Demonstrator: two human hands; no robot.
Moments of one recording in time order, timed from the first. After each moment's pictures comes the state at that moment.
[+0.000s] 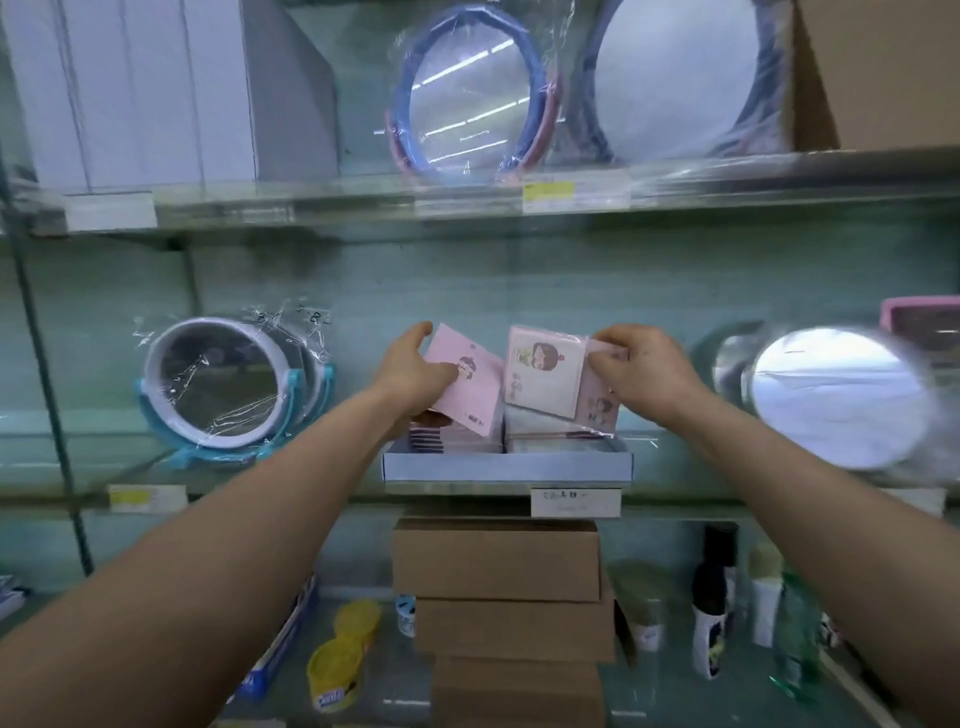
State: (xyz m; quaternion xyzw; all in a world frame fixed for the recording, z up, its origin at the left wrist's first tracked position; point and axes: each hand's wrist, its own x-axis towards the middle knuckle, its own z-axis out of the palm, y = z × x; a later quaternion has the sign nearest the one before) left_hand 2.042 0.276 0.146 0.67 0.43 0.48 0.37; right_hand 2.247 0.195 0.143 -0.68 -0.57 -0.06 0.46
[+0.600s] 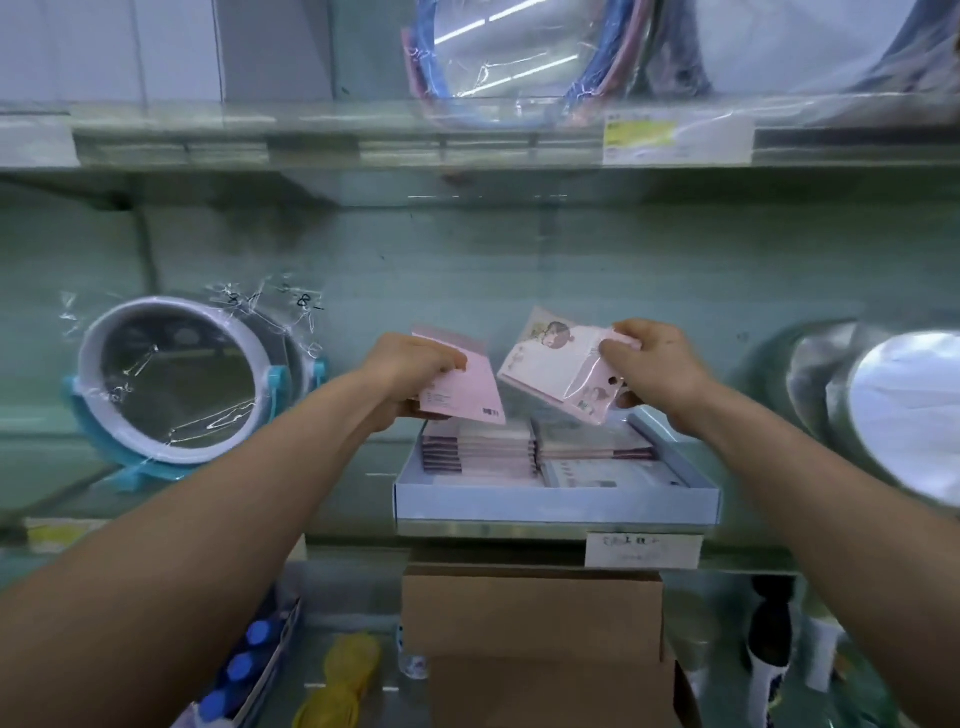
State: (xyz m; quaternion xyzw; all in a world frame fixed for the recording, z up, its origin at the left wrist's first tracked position) left_hand 2.030 0.372 0.145 0.64 0.45 0.43 0.44; right_hand 2.246 0.292 0.139 -0.61 -0.52 0.13 0.58
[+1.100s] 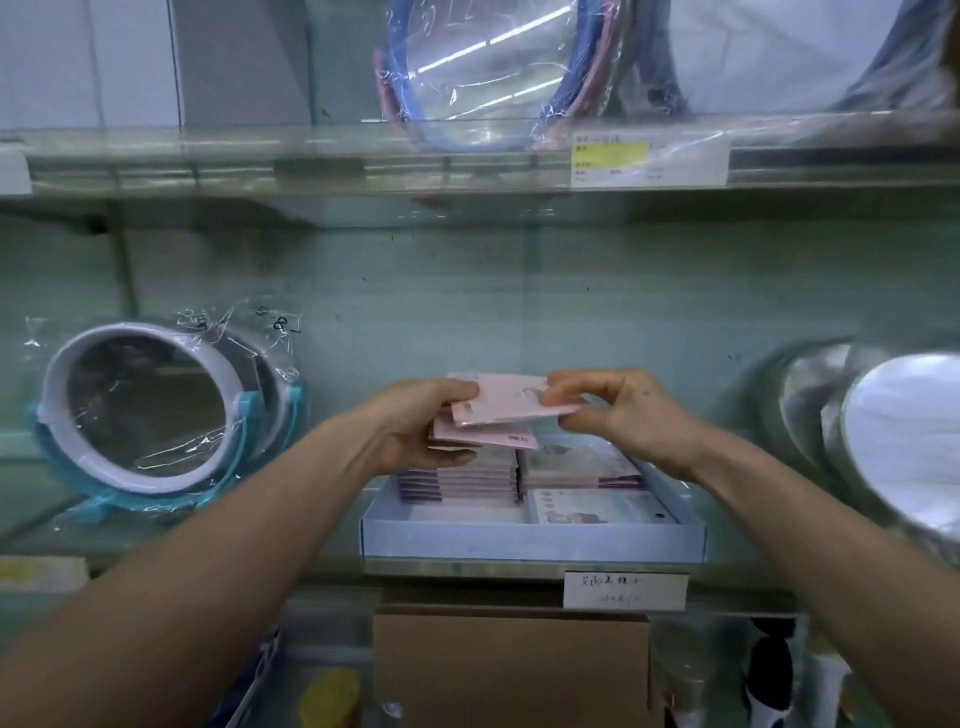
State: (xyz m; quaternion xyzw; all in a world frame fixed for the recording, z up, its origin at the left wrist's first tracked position) left_hand 2.058 0.363 0.139 0.58 0.40 0.34 0.62; right_hand 2.256 0.287 0.129 -0.54 -0.66 0.19 0.48
